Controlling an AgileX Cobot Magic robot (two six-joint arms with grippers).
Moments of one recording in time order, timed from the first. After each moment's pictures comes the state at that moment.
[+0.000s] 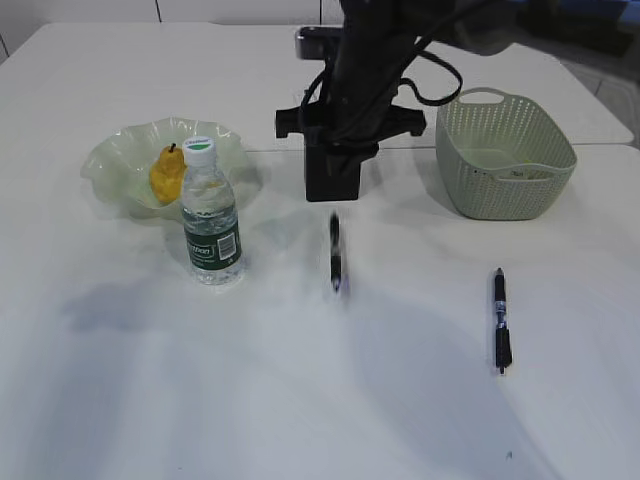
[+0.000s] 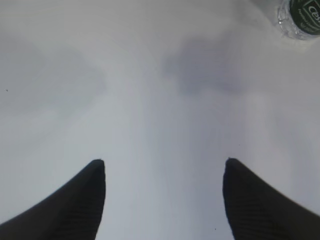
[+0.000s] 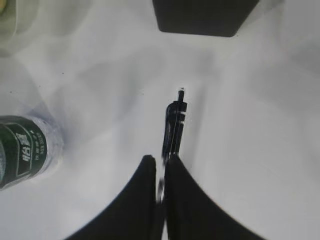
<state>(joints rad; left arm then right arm) -0.04 1.34 -0.97 -0.06 0.89 -0.07 0.47 2.27 -2.12 -0.06 1.13 0.38</state>
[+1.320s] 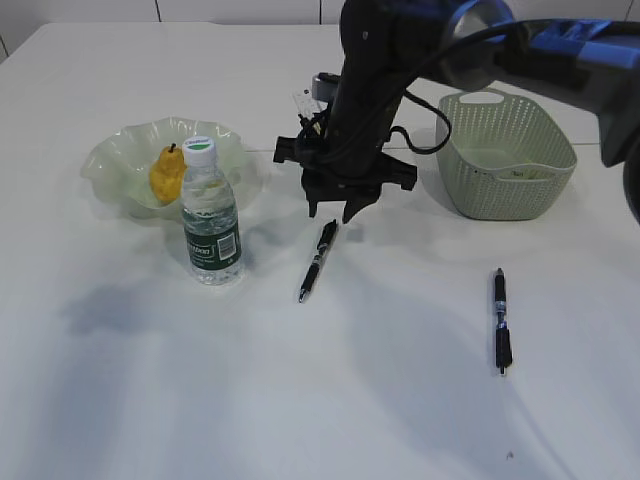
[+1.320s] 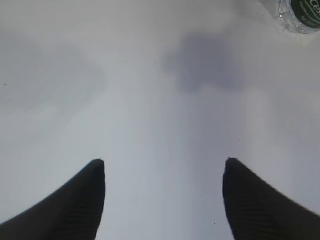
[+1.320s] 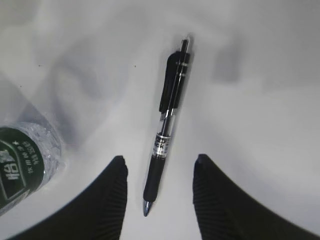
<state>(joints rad) -0.04 1.34 -0.97 -0.07 0.91 -0.07 0.44 2.35 -2.13 0.08 1.16 0.56</state>
